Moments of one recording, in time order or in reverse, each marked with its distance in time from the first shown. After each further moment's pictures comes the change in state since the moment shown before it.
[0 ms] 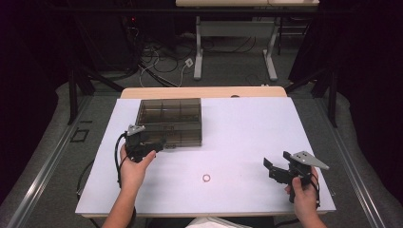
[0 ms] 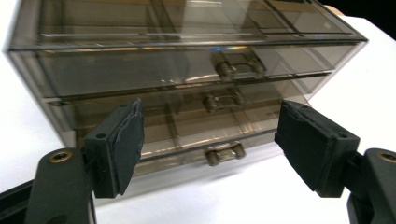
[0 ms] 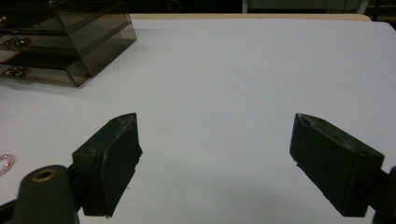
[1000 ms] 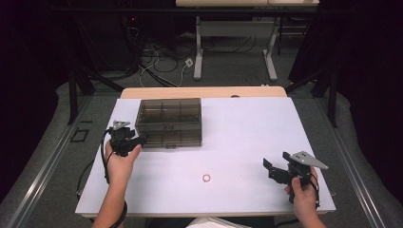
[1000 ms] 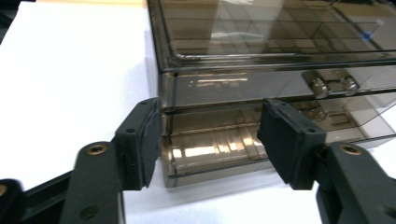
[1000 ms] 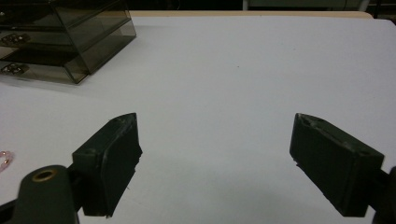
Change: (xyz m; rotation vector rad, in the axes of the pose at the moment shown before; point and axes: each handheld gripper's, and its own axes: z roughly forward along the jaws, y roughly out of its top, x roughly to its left) left arm 0.040 0.010 -0.008 0.021 0.123 -0.023; right arm 0.000 -0.001 0.001 0.009 -0.003 -0.001
